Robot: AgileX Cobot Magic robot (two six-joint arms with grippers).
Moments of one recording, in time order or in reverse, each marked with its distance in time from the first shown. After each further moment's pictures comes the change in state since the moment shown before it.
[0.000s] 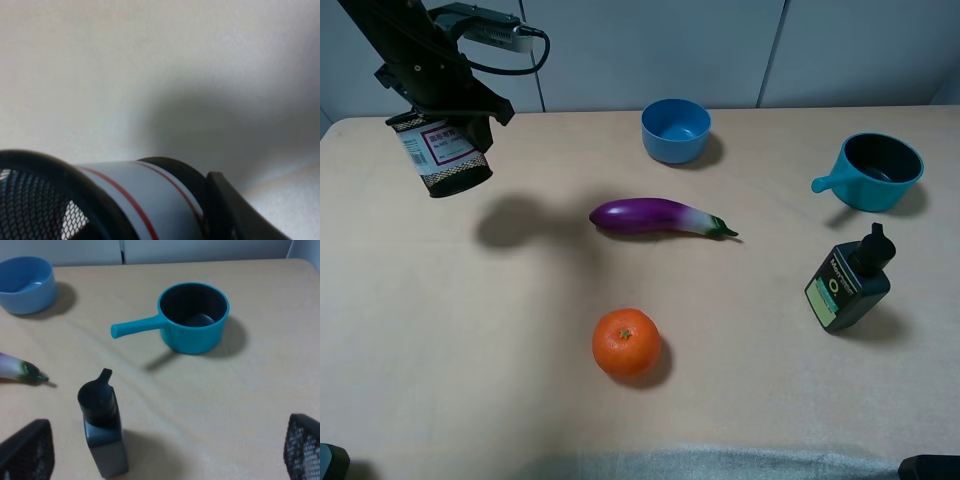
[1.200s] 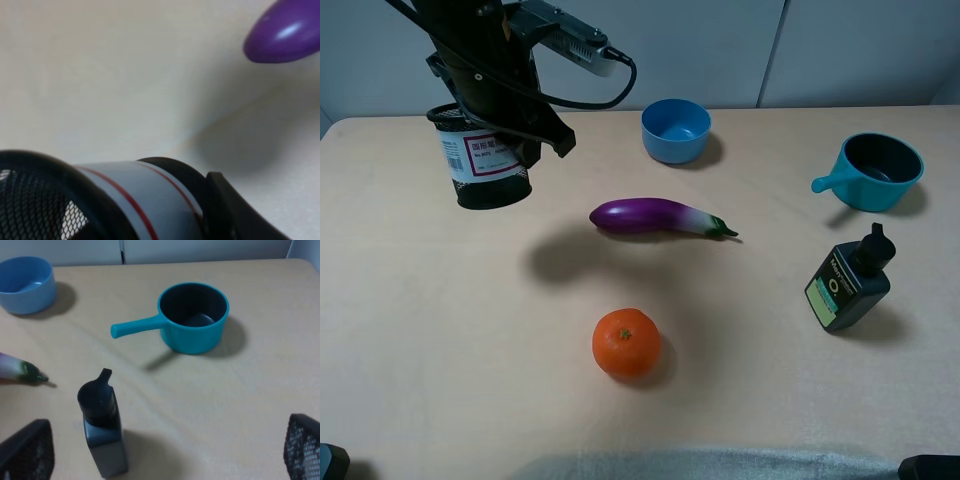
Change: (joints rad) left arm -0.331 -0.070 0.000 0.166 0.117 -0.198; right arm 0.000 0.000 0.000 0.000 0.000 0.000
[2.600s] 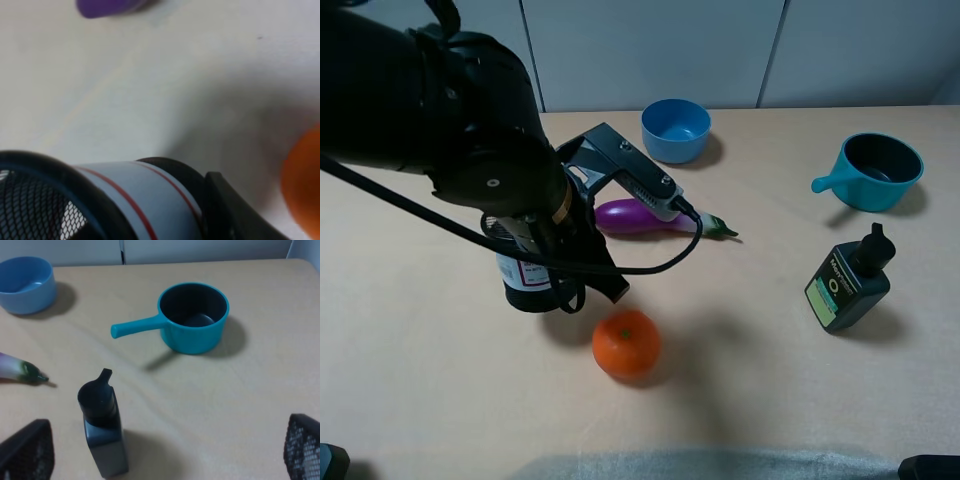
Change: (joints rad) left arm -0.380 -0.064 0.369 0.230 -0.300 -0.447; right arm 0.000 0.000 0.000 0.000 0.000 0.000
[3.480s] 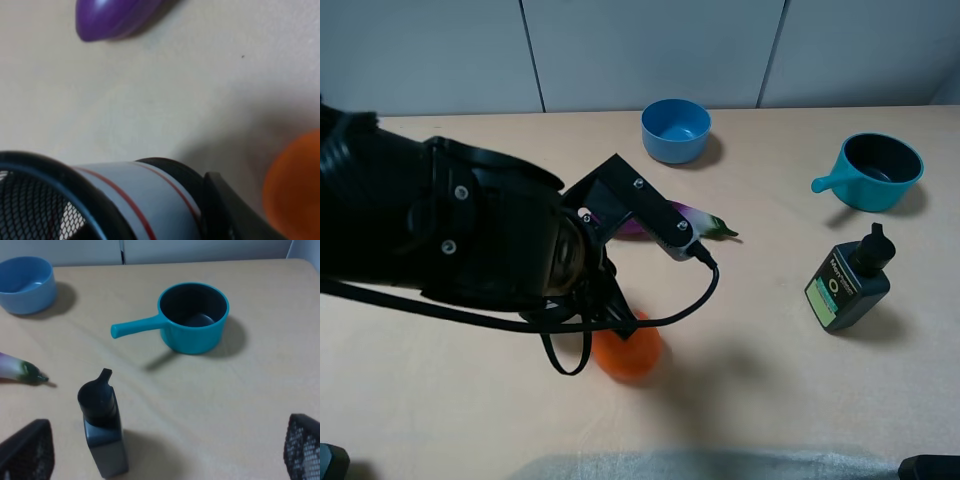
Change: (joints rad) left arm -0.194 0.000 0.110 0.341 0.001 -0.463; right arm 0.000 0.000 0.000 0.000 0.000 0.000
